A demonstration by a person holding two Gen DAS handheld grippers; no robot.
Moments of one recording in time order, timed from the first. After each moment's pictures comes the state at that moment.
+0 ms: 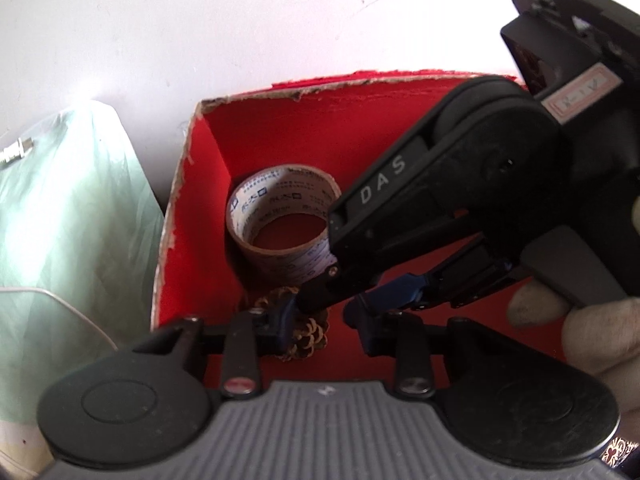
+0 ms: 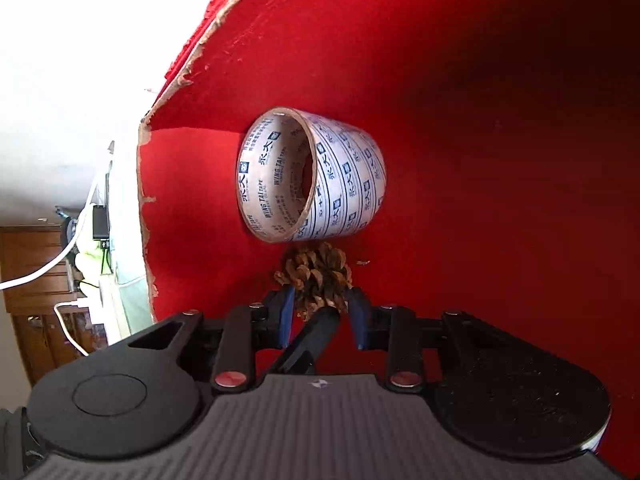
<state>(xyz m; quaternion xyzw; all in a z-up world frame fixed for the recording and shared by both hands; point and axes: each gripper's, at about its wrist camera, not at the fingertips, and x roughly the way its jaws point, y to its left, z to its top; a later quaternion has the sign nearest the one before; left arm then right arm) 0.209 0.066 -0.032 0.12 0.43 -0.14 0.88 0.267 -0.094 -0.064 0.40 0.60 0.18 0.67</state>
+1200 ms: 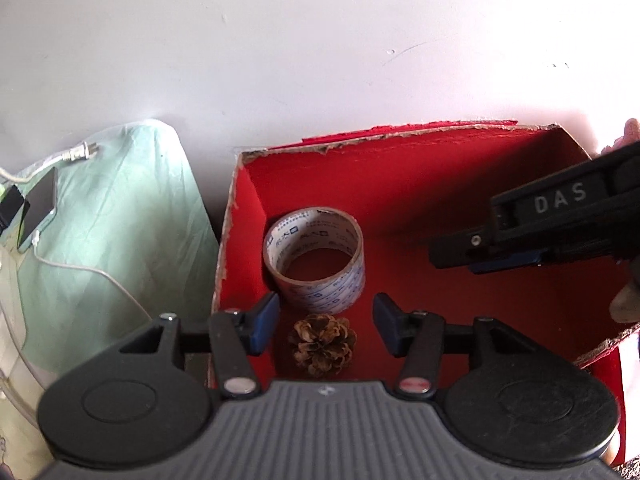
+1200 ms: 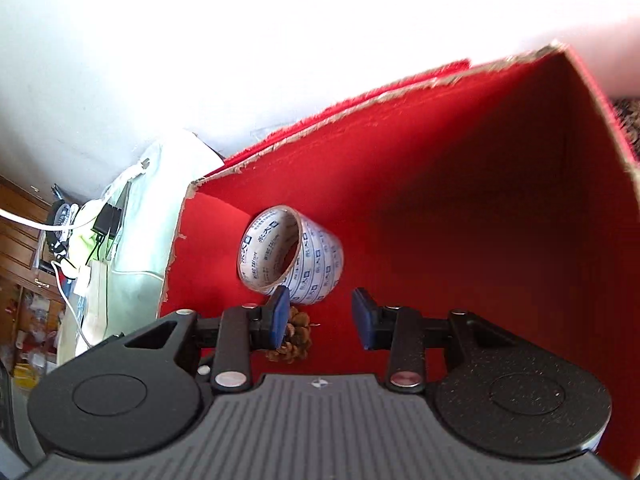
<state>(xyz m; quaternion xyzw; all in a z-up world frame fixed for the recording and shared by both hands) 0.192 0.045 0.005 0.10 0.40 -0.06 0.91 0.206 -0.167 0.008 0.26 0.46 0.17 0.83</state>
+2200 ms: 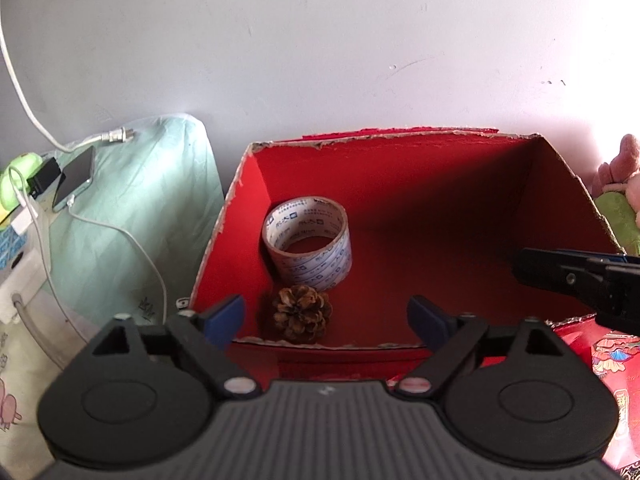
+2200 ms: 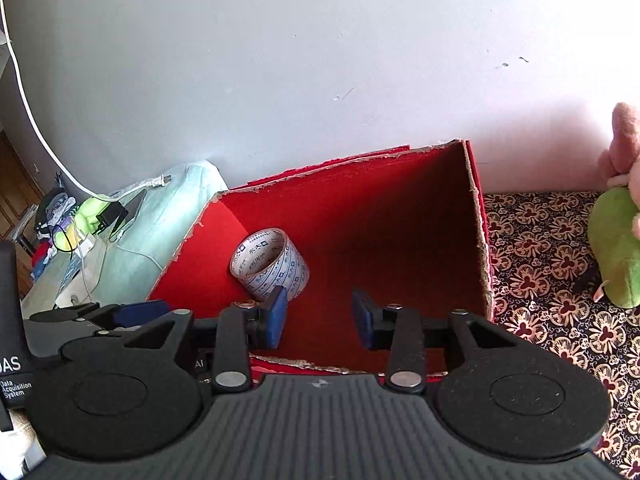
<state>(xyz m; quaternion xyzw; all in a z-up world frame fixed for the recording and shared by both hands) 0.147 0.021 0.016 0.08 0.38 -0.01 0.92 0.128 -0.157 0.011 0.17 0.33 0.14 0.92</state>
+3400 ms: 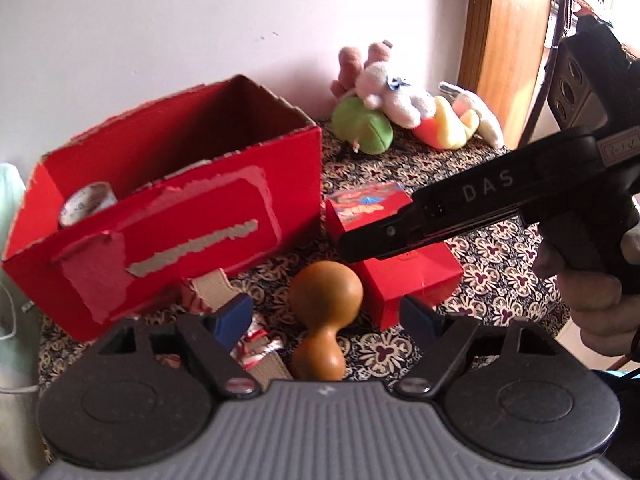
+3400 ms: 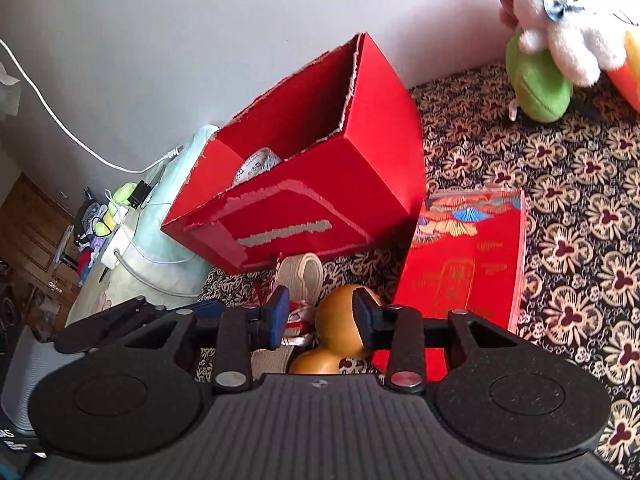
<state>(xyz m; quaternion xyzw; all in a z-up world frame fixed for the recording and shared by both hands) 0.004 -0.037 -0.019 0.14 0.36 -0.32 0.86 0.016 -0.220 -0.040 0.29 0.39 0.17 0.86</state>
